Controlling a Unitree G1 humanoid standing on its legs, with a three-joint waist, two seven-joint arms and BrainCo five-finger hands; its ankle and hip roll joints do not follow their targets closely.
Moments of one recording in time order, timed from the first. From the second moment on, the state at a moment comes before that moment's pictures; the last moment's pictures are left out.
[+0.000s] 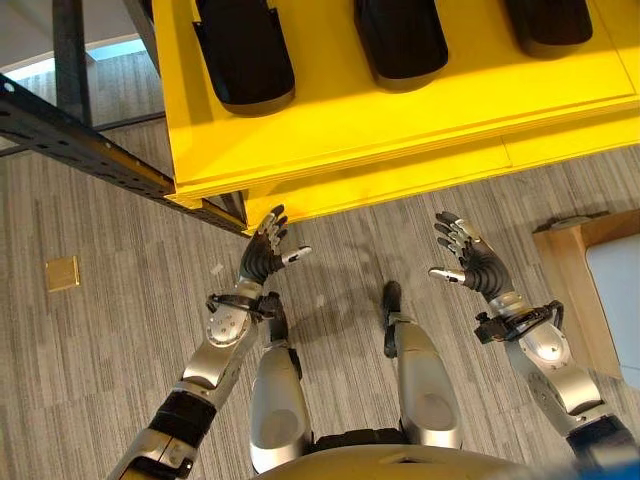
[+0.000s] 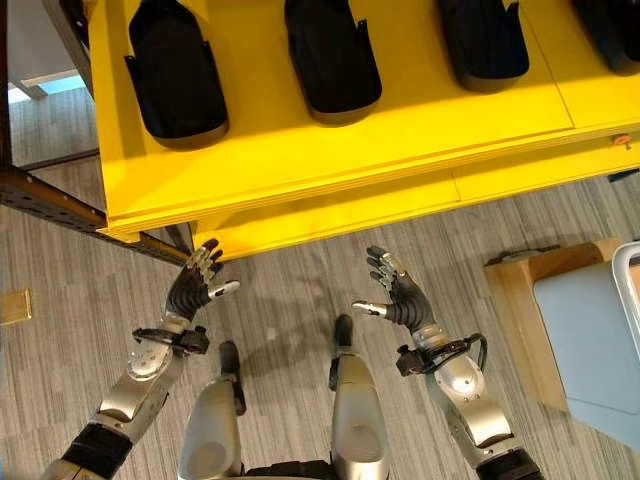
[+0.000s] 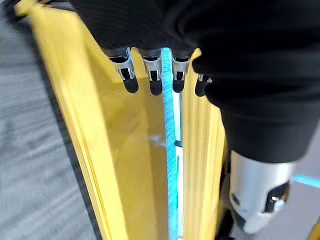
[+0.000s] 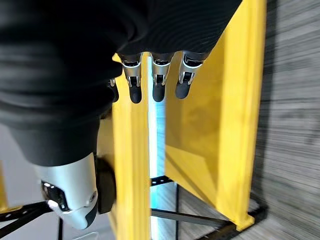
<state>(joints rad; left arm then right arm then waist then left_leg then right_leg) -0.01 0.44 -0.29 0.09 -0.56 -0.23 0.07 0.04 -0.56 0.27 -0.05 0.45 -0.24 0.04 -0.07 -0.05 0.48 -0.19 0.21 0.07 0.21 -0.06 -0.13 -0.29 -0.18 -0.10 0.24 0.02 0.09</state>
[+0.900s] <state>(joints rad) 0.22 0.36 -0.21 0.09 -0.64 -0.22 -0.04 0.13 -0.47 0.26 0.04 0.43 -0.20 0.04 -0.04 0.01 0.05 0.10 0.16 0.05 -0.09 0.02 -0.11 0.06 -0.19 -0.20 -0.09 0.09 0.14</state>
